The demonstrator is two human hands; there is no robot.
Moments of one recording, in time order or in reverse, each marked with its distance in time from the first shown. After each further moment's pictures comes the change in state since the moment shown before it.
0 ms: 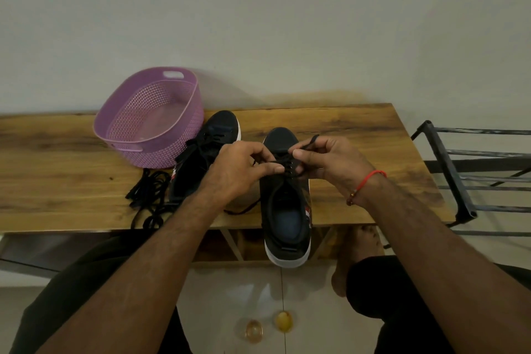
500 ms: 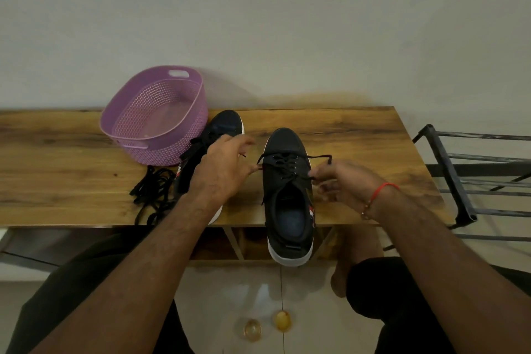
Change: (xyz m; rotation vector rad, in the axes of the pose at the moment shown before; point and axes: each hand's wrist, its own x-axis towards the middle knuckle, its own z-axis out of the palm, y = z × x) left_hand -0.009 -0.009 -0.012 0.212 0.097 -0.086; right_hand -0.017 0.010 -0.008 -0.010 0.064 0.398
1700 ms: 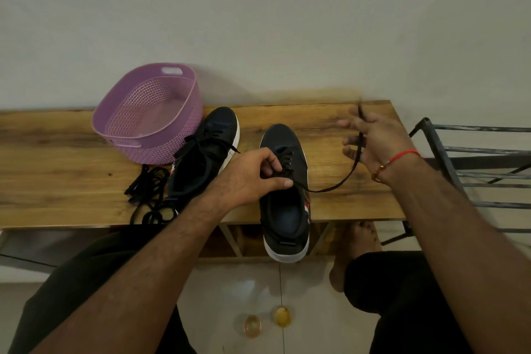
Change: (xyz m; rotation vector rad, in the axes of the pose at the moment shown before) left_hand -0.008 0.026 0.015 -0.177 -0.278 0.049; right_hand 0.006 -0.039 -0.039 0.353 0.317 -0.272
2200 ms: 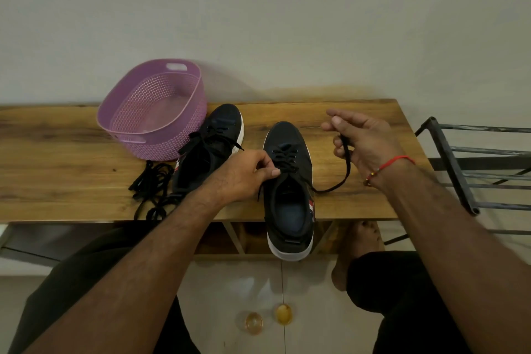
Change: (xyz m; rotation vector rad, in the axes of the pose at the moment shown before) left_hand 0.001 -0.009 -0.008 -0.045 -0.067 -0.073; right_hand -0.009 0.014 0.015 -0.052 -0.175 -0.148
